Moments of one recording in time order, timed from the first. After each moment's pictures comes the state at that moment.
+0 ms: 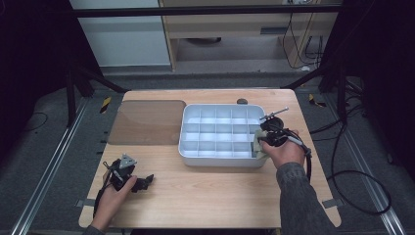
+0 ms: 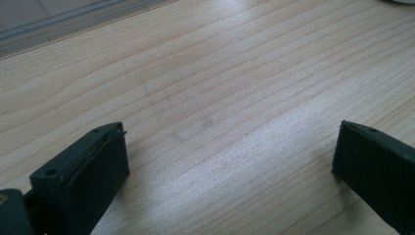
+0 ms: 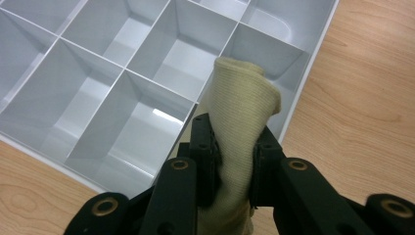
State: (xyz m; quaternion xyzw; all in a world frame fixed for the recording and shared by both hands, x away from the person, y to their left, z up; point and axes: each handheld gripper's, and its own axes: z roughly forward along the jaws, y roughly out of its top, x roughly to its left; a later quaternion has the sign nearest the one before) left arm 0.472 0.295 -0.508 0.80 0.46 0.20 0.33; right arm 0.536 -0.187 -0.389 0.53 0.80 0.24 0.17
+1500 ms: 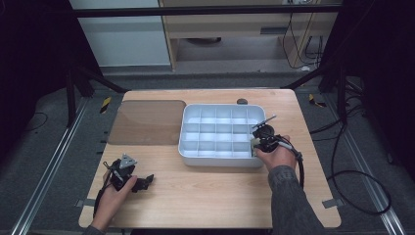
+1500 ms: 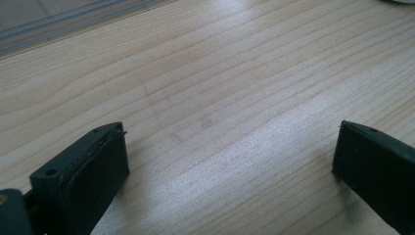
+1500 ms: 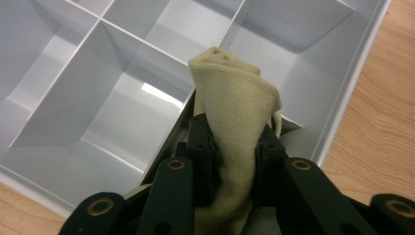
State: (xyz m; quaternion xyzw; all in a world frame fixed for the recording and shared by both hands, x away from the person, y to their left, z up) left arm 0.472 0.294 -0.508 0.80 0.46 0.20 0.33; right arm 0.543 -0.174 -0.427 0.51 0.82 0.19 0.16
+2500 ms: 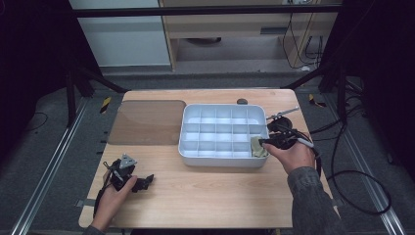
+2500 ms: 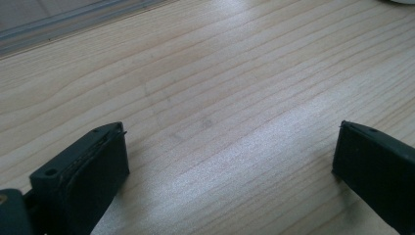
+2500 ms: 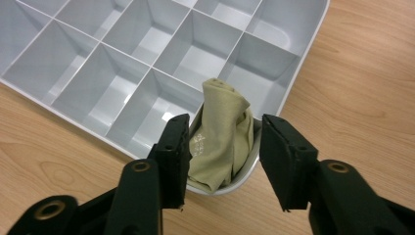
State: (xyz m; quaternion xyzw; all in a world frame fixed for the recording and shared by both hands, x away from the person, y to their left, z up) left arm 0.471 0.294 -0.508 0.80 0.46 0.20 0.33; right arm 0.509 -0.196 -0.357 0.52 0.80 0.26 0.17
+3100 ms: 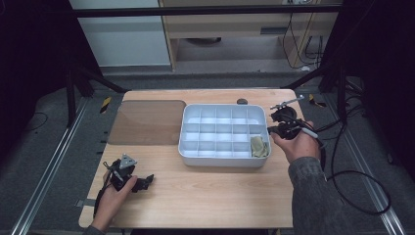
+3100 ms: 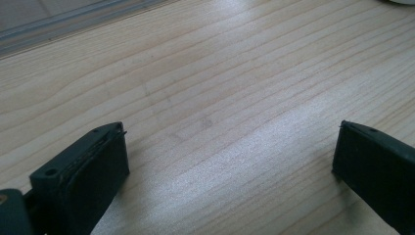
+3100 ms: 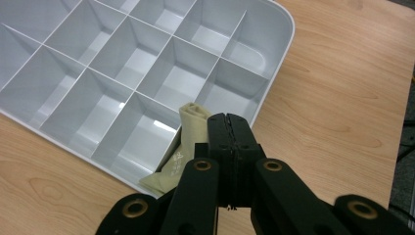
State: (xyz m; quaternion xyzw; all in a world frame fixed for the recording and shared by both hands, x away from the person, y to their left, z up) left arm 0.471 0.294 -0.508 0.80 0.46 0.20 0.33; right arm 0.527 -0.203 -0.337 0.52 0.79 0.26 0.18
